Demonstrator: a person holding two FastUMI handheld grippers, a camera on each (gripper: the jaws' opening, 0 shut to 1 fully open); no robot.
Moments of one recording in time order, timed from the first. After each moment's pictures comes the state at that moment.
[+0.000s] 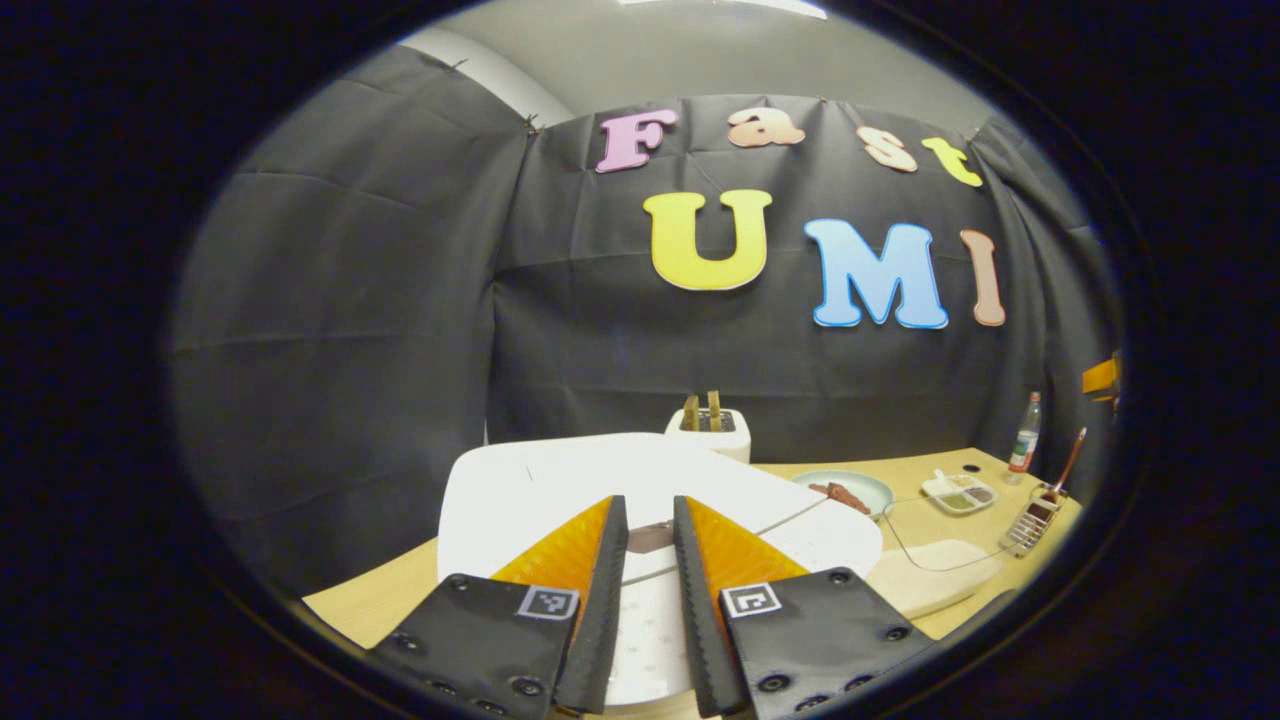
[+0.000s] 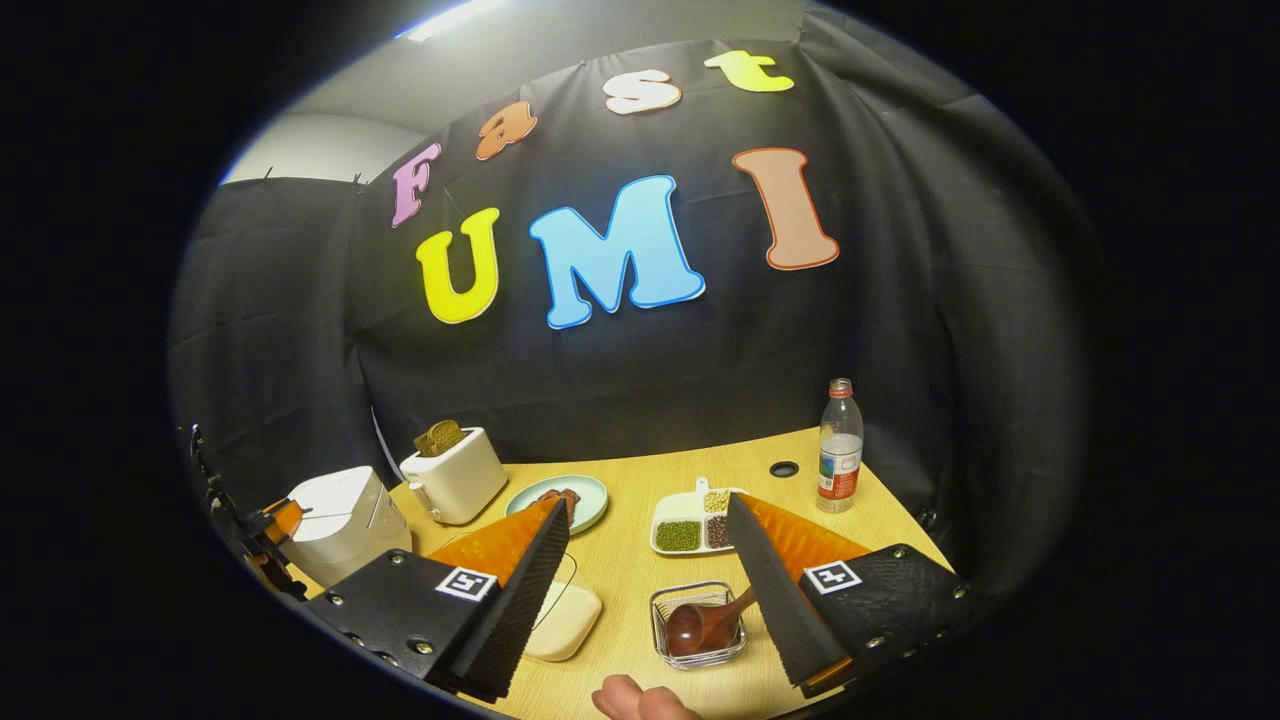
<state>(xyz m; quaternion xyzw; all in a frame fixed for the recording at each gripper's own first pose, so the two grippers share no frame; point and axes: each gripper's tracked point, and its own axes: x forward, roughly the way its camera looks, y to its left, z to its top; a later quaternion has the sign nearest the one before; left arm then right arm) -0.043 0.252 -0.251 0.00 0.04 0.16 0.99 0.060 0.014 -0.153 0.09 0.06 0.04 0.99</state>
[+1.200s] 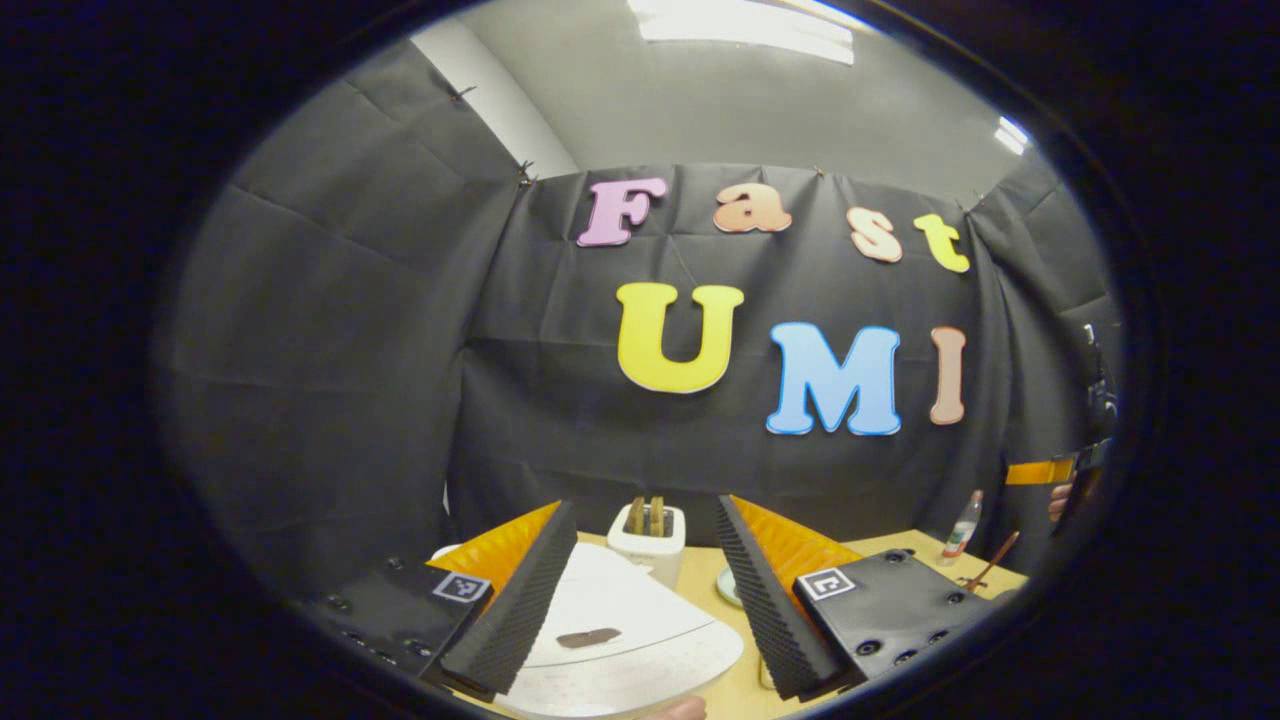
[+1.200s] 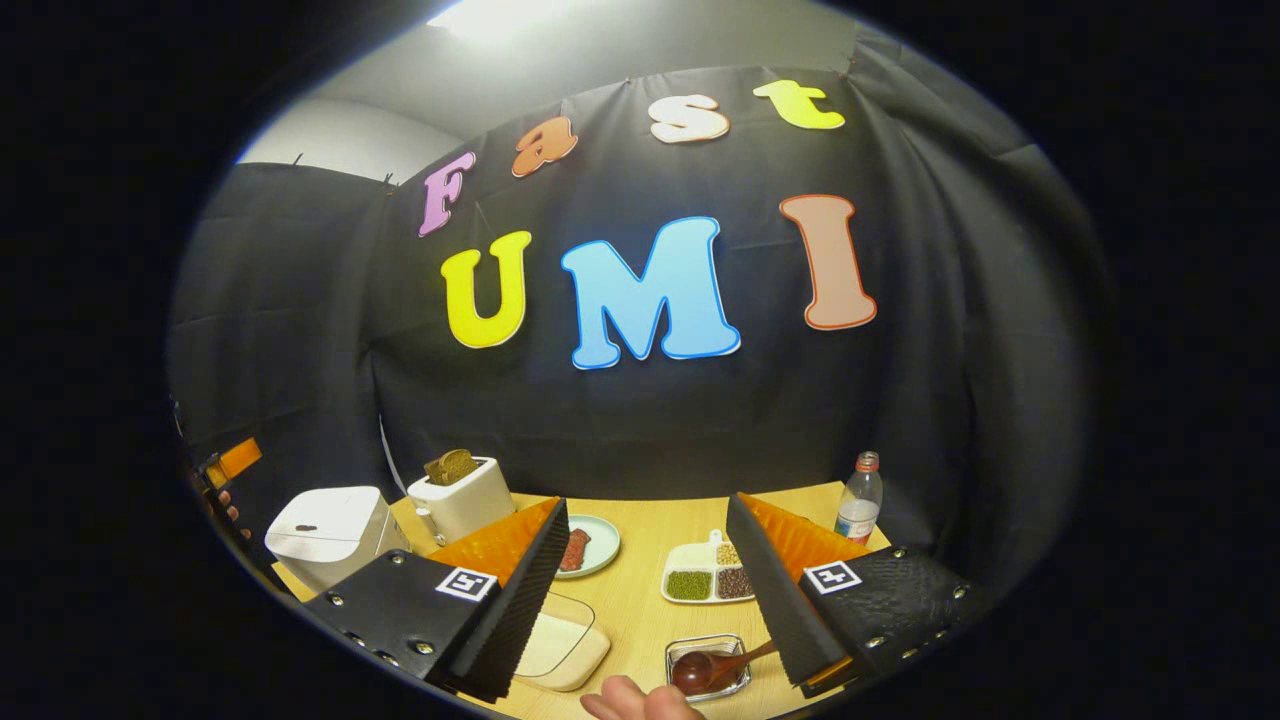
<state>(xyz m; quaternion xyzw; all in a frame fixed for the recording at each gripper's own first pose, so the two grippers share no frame) -0.054 0.194 -0.073 -0.03 -0.09 0.11 0.99 0.086 0.040 -0.074 0.03 0.01 0.05 1.00</state>
